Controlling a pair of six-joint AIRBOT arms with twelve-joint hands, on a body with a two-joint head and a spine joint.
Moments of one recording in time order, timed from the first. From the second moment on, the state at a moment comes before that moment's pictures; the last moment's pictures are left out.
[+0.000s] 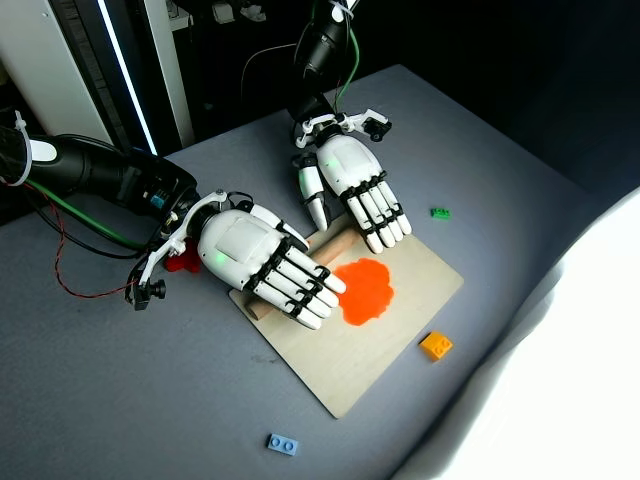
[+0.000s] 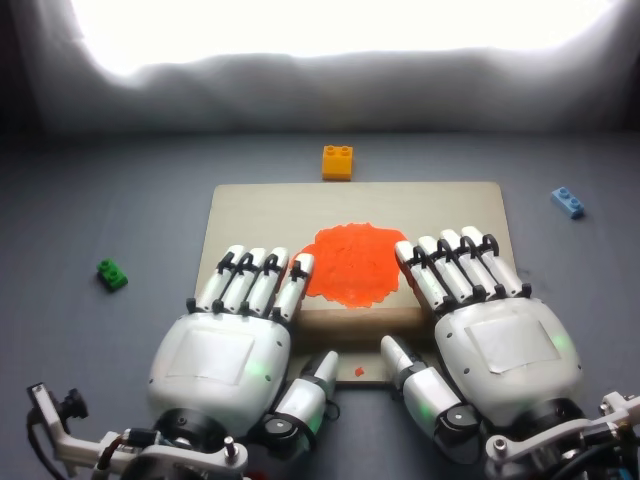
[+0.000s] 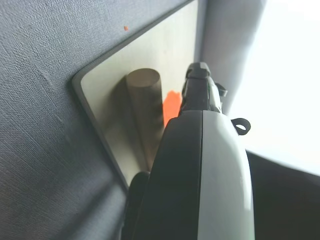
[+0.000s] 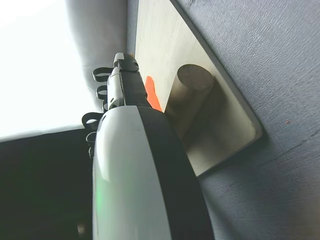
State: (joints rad) left arm 0.85 -1.40 0.91 -0.82 -1.32 1.73; right arm -0.85 -1.55 1.02 0.80 1.37 -1.69
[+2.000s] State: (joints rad) left arm 0.81 -1.44 1.04 -0.81 -1.22 1.67; right arm -0.81 -1.59 1.12 0.85 1.32 -1.67
